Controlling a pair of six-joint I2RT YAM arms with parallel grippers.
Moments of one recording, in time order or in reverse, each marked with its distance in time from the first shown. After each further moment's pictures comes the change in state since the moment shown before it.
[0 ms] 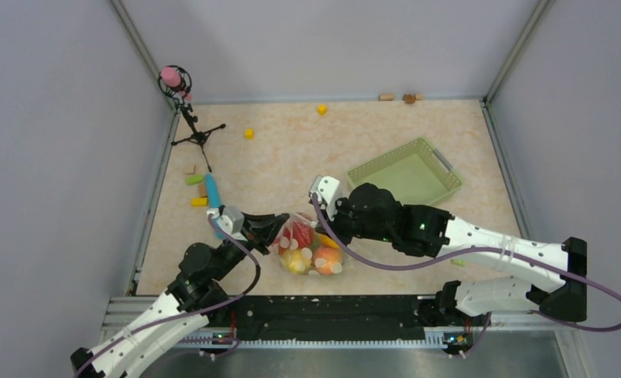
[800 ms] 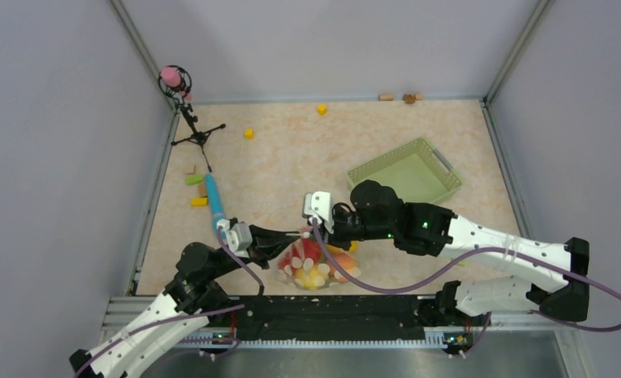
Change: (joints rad) left arm 0.003 -0.006 0.027 -0.026 0.375 0.122; right arm 0.000 0.000 0.027 0.001 -0.242 -0.256
